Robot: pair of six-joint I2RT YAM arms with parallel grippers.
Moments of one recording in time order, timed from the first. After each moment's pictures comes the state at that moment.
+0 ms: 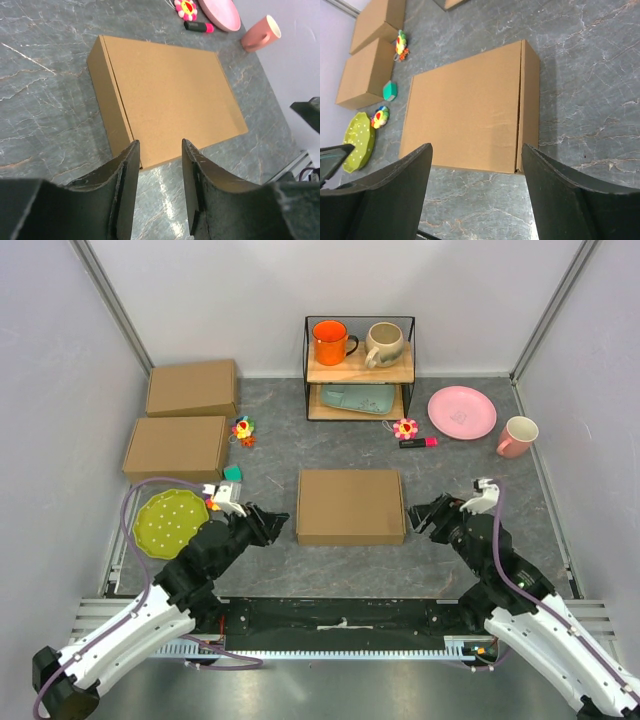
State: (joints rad) left arm -0.76 0.42 0.24 -0.04 -0.19 -0.66; right arm 0.63 0.31 0.42 -0.43 0.26 0.78
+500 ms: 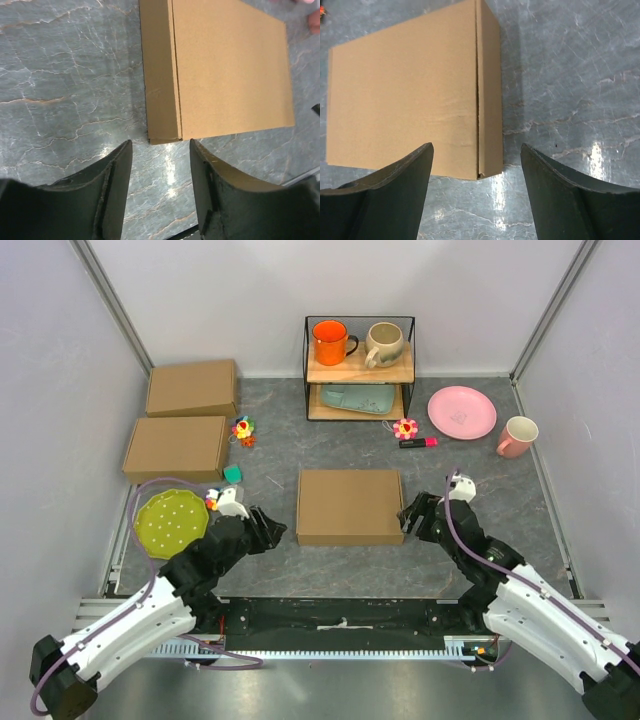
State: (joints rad) left arm -0.76 0.55 0.29 -0.25 -0.24 -0.82; right arm 0.64 0.66 0.41 -0.36 0.30 0.75
